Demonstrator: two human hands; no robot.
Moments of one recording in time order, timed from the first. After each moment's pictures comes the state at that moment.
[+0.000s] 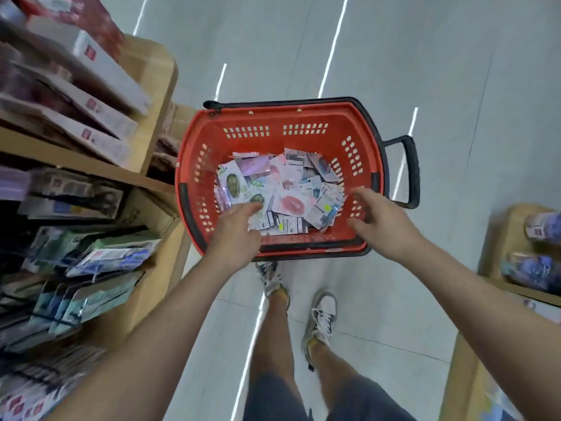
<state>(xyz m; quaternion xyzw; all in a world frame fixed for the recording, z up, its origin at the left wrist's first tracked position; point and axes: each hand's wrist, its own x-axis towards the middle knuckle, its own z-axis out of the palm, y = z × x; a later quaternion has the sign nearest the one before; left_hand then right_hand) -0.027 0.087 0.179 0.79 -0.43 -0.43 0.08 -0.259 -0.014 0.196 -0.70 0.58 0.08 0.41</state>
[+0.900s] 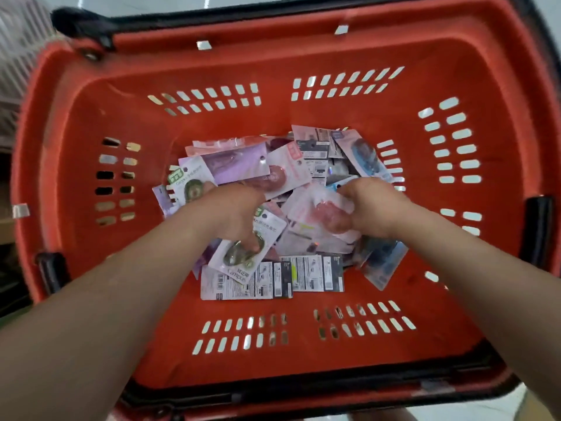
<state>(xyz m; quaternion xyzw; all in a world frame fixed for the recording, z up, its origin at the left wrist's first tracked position) 0.051 -0.061 -0.123 0.58 -0.59 -0.47 -0.29 -0.167 -0.128 -0.112 -0.76 0.45 0.28 0.38</state>
